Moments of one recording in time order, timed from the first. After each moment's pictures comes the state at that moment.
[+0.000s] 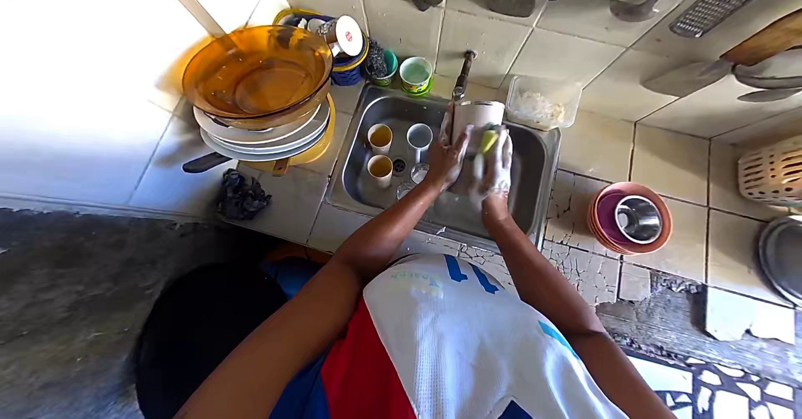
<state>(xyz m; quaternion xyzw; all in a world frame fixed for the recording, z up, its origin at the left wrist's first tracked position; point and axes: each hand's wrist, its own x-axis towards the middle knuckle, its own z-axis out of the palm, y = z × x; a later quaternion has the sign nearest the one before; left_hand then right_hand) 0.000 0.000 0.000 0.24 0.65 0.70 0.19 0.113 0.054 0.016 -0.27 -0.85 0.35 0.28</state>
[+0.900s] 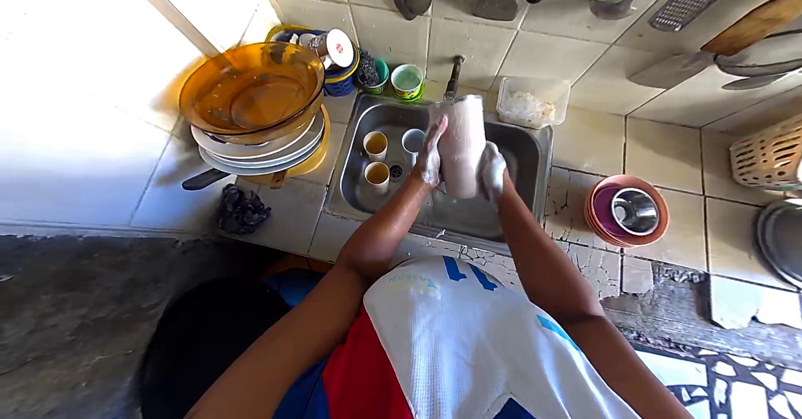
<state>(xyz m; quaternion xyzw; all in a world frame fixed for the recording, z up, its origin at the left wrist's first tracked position) -0.007 -0.003 0.020 0.13 0.50 0.81 0.29 0.095 0.087 0.030 -0.38 -0.70 0.59 0.11</state>
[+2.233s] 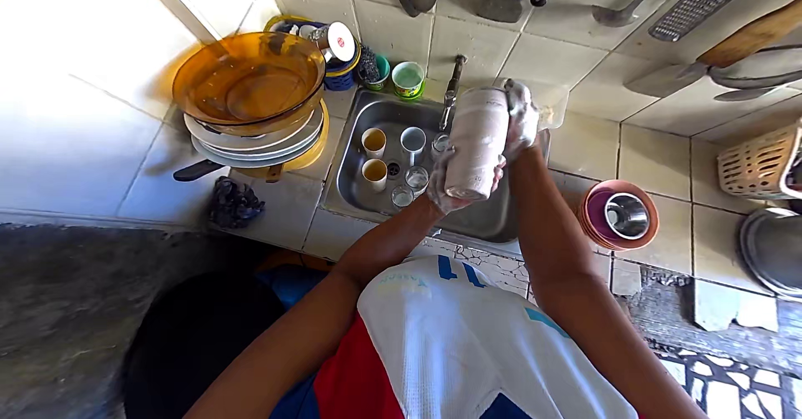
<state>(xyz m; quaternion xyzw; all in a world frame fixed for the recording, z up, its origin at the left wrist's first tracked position) 0.035 -0.014 0.001 0.13 0.08 0.78 0.61 0.052 0.149 0.057 -0.18 -0.59 0.73 0.30</state>
